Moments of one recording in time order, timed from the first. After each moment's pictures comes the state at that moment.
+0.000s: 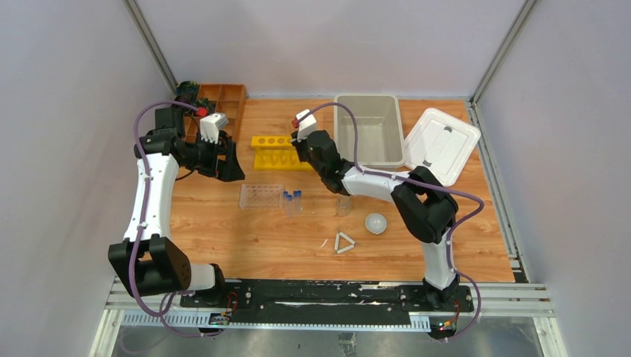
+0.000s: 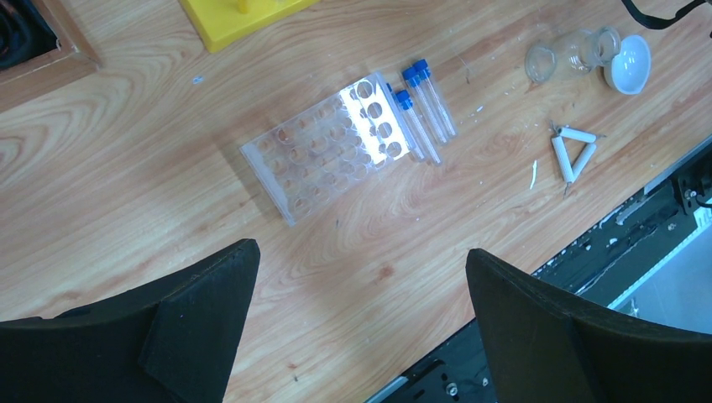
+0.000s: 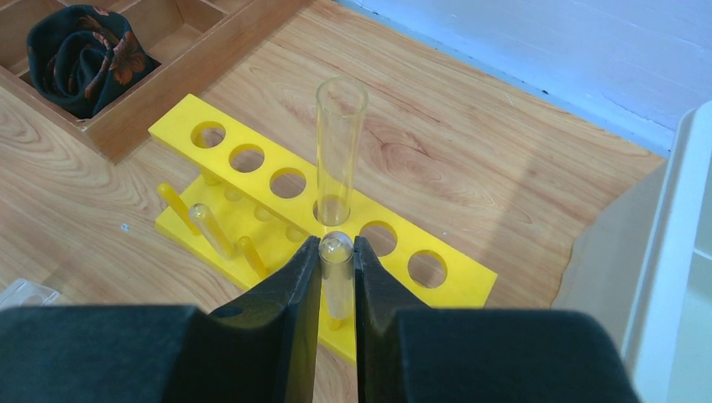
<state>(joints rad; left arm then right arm) 0.17 1.33 1.32 -1.07 0.67 0.40 0.82 1.97 1.31 0.50 0.26 -0.04</state>
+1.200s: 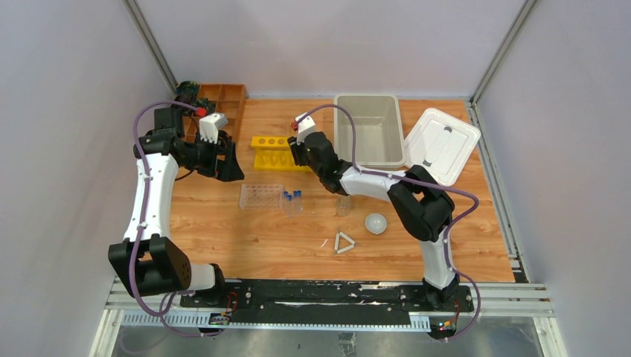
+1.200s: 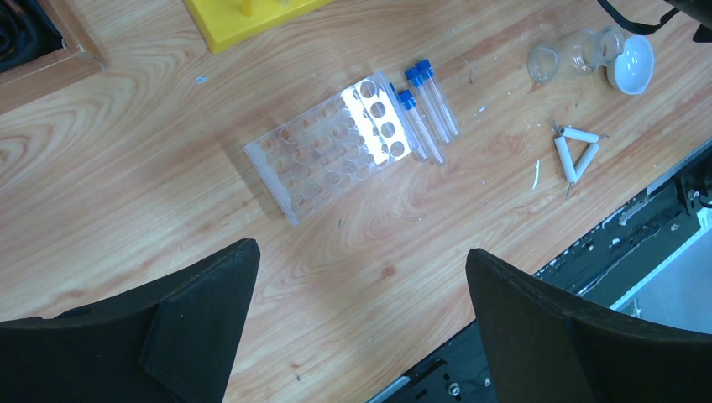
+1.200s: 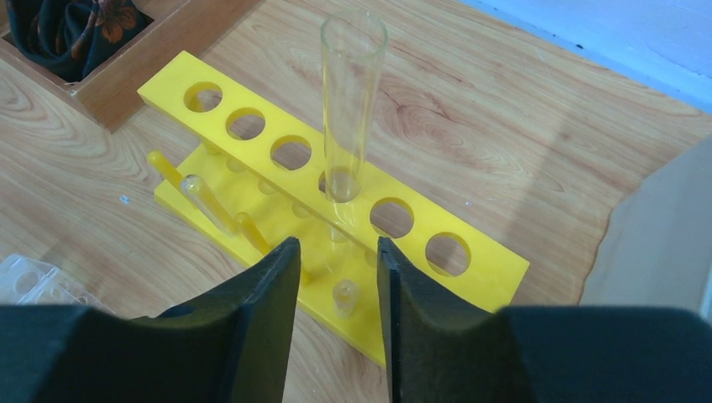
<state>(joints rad) 0.18 1.33 1.32 -1.07 0.67 0.40 0.82 2.01 1.33 0.45 0.24 0.02</state>
